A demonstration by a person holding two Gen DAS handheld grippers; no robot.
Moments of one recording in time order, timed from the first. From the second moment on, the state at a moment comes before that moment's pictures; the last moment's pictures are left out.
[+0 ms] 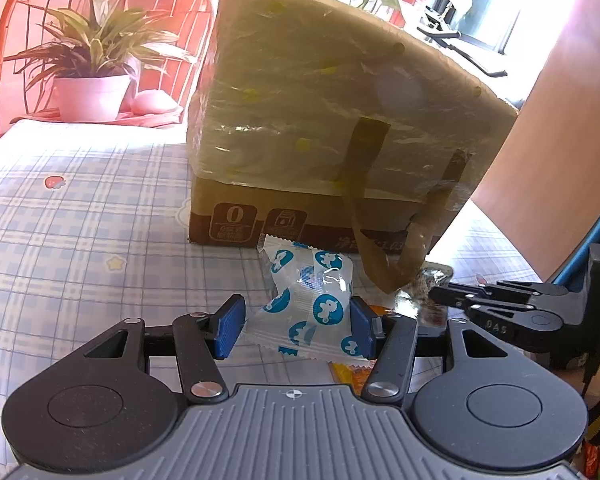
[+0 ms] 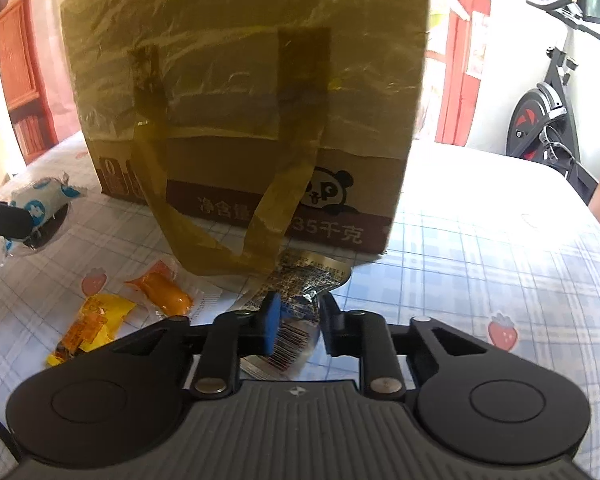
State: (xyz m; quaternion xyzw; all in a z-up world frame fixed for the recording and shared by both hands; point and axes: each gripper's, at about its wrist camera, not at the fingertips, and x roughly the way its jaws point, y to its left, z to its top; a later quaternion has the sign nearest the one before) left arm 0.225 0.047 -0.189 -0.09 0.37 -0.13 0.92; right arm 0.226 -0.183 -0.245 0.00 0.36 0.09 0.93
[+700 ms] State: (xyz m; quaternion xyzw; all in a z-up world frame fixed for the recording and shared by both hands) left arm 0.217 0.040 -0.169 -0.08 0.33 -0.15 0.93; right arm 0.185 -0.207 -0.185 0.04 0.28 0.07 0.96
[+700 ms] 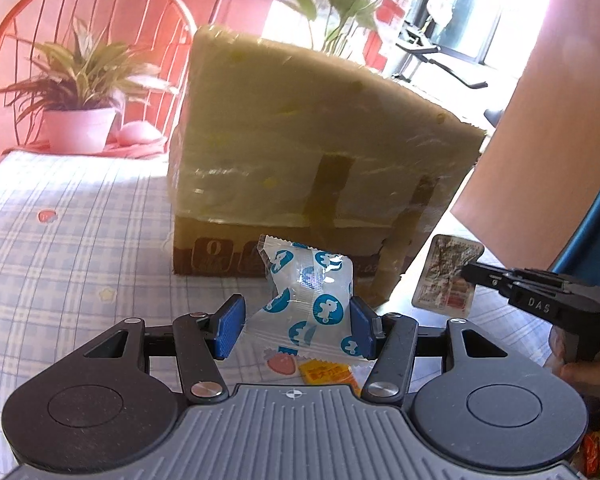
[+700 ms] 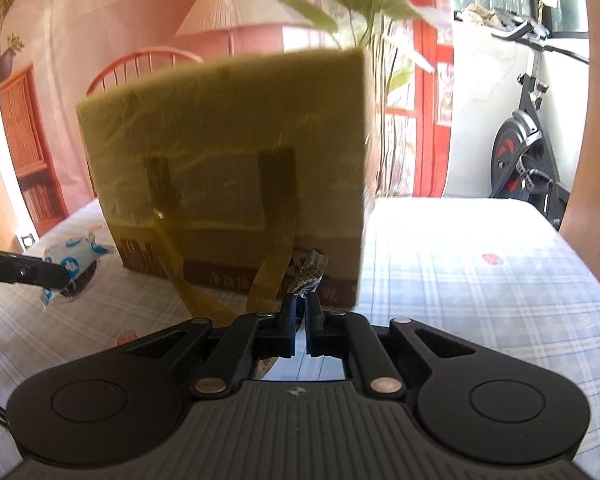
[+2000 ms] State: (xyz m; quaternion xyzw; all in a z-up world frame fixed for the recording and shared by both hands) left arm 0.304 0.035 -0.035 -0.08 0.21 -0.15 0.96; right arm 0.273 -0.157 -0.044 -0.01 0.14 0.15 0.98
